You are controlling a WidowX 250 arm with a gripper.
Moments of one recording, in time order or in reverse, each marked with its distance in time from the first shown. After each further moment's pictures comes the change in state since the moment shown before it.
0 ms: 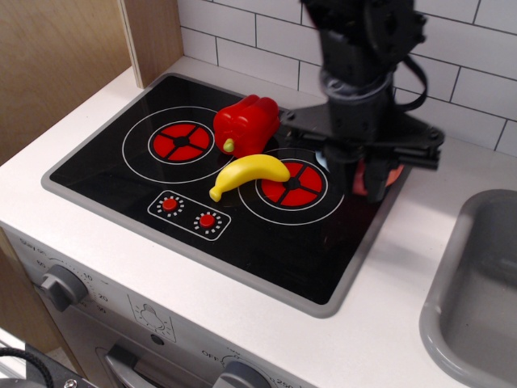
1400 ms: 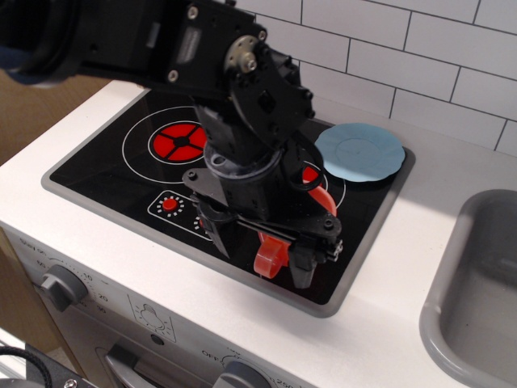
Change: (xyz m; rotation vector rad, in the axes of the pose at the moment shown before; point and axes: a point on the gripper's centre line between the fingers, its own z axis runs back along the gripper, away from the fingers) arm -0.068 0.039 0.014 0.038 0.061 -0.131
